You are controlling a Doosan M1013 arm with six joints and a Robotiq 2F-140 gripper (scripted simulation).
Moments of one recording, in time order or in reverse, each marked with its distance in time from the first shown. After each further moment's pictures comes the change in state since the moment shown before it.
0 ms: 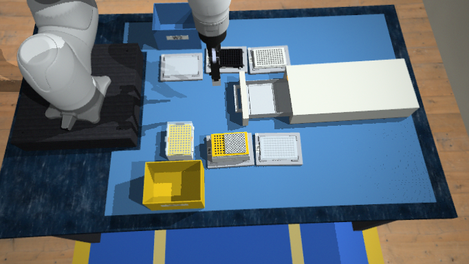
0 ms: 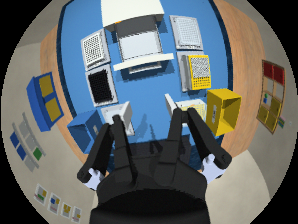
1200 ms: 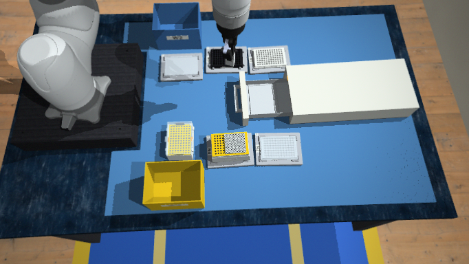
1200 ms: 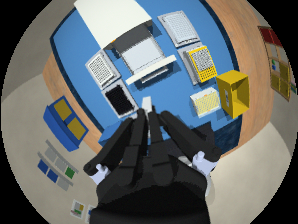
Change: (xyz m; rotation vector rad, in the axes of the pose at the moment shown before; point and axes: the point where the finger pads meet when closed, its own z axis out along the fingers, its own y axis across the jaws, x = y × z) arm 0.047 -0.017 -0.031 0.088 -0.028 0.326
